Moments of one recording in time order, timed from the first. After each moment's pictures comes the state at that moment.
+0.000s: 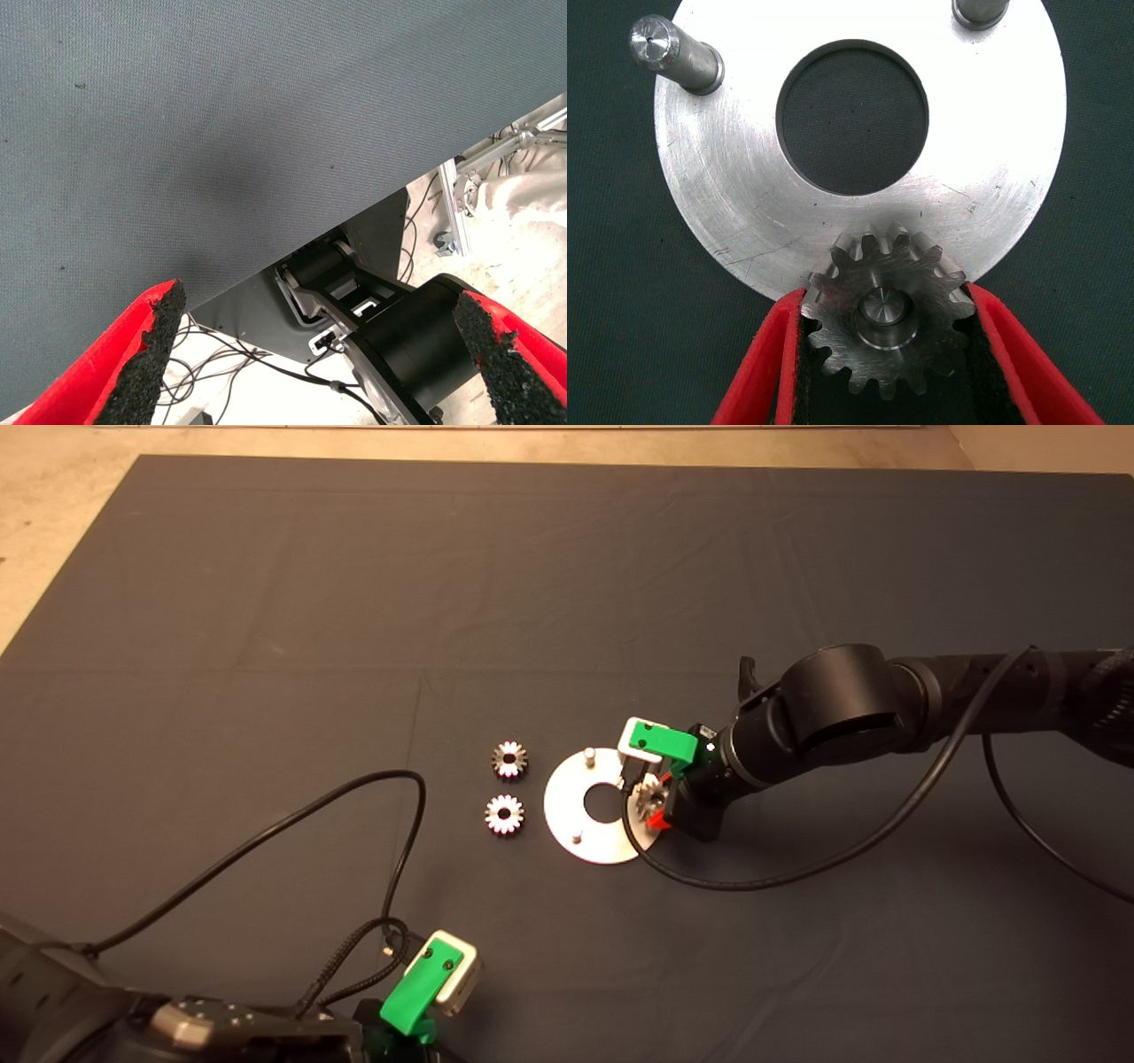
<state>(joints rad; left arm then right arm) 0.15 2.32 -0.29 0.92 1.53 -1.46 0.22 2.57 -0.95 -0.53 -1.26 0.50</state>
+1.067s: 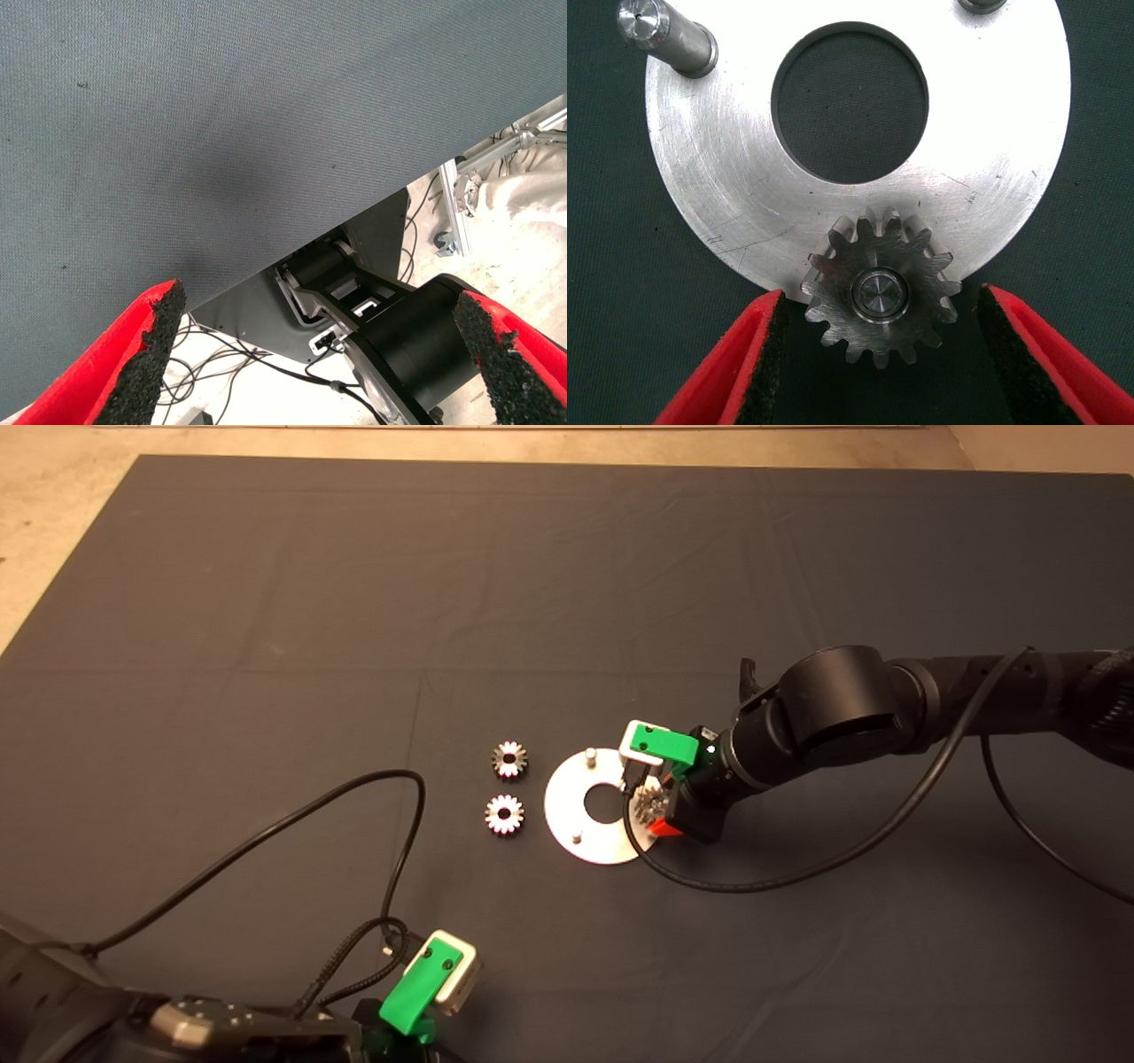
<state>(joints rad) 0.15 2.32 -0.29 0.92 1.53 -1.46 0.22 2.57 -0.95 -0.53 -1.28 0.50</state>
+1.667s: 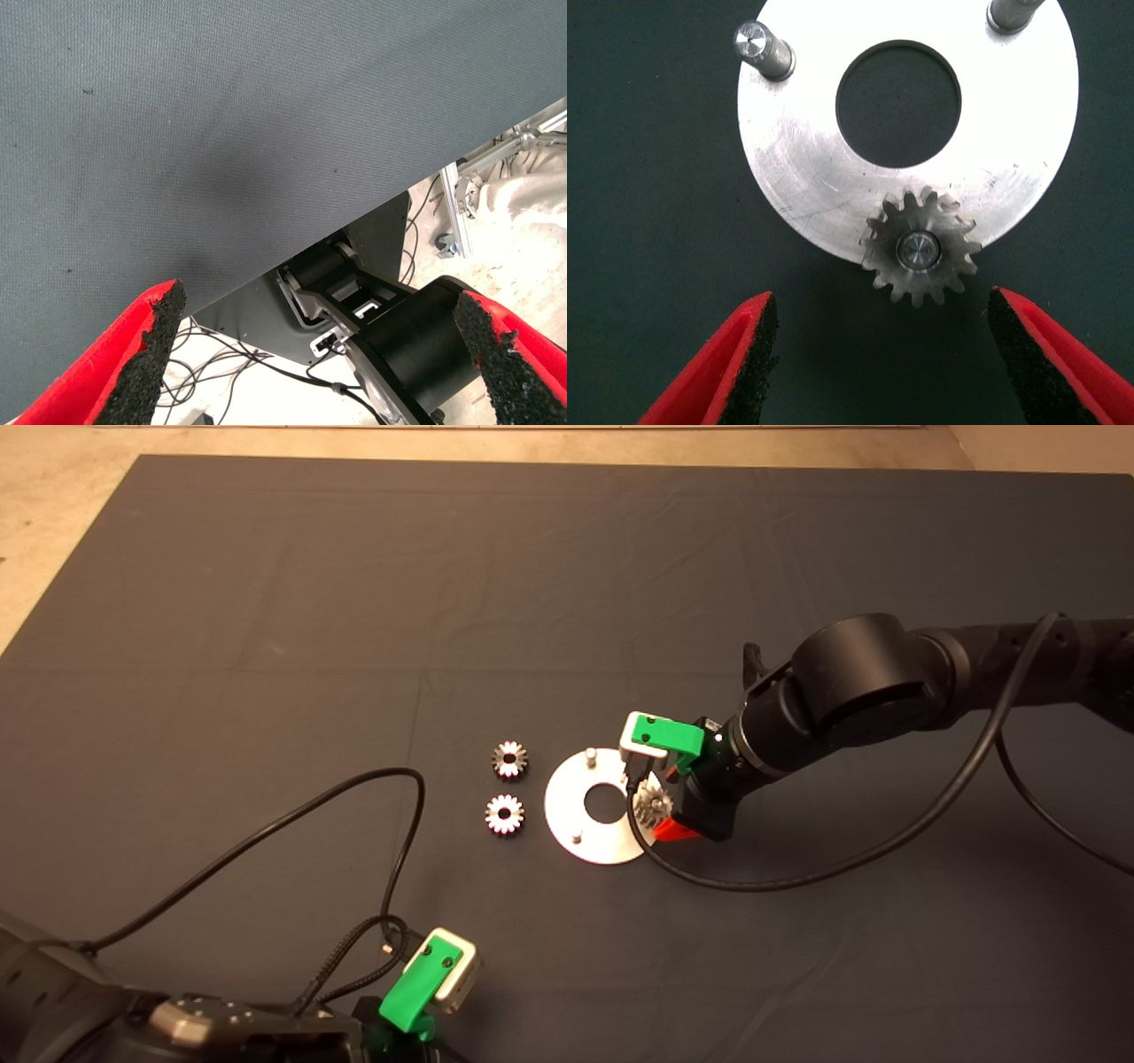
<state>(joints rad) 0.14 2.32 -0.29 0.92 1.53 -1.46 0.31 2.56 -0.92 -0.37 -1.28 0.50</state>
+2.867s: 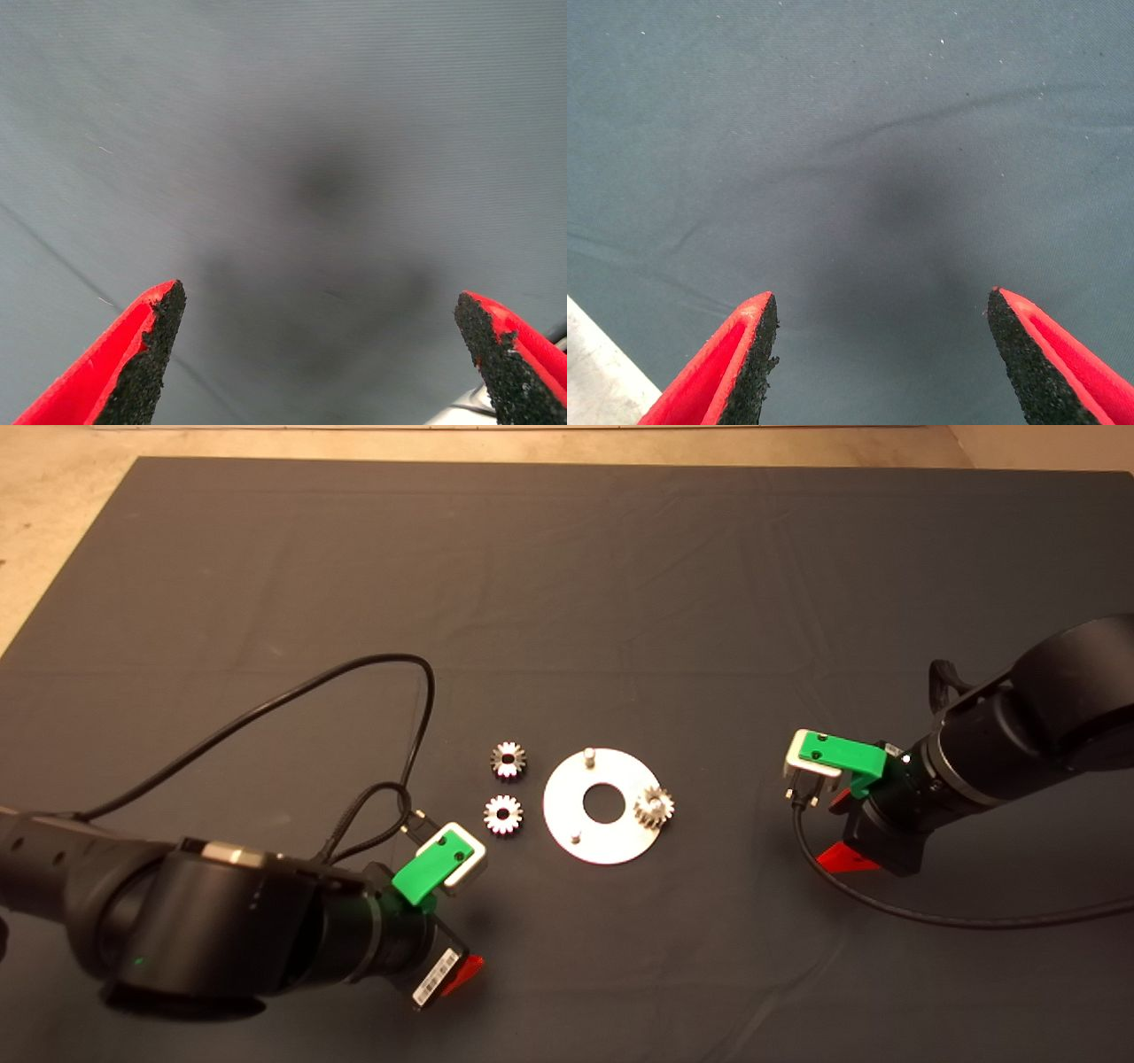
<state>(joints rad) -0.11 2.33 -0.48 0.76 1.53 -1.10 0.35 2.21 -0.69 -0.28 -1.42 0.57</state>
